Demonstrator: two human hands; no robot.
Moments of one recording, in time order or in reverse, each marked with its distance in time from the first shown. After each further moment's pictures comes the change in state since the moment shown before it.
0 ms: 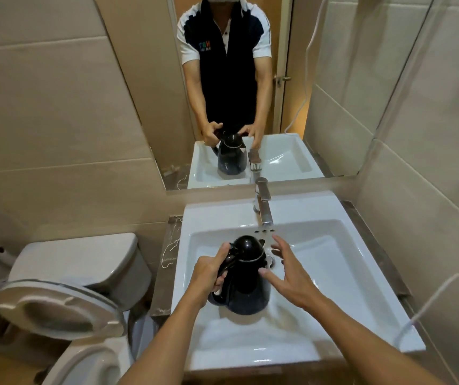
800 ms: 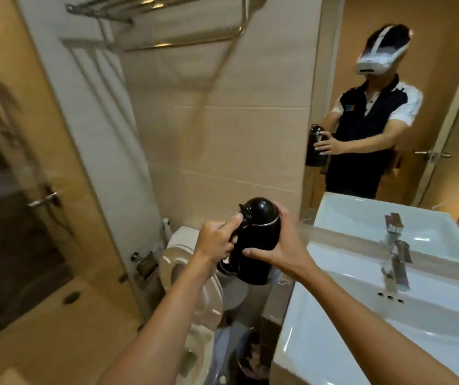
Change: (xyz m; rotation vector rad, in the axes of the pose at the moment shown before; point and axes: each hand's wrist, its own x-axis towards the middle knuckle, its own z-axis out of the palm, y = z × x) left_hand -0.213 0.092 -0.211 -0.157 0.518 0.415; right_hand 0.014 -0.293 0.149 0.113 -0.228 -0.671
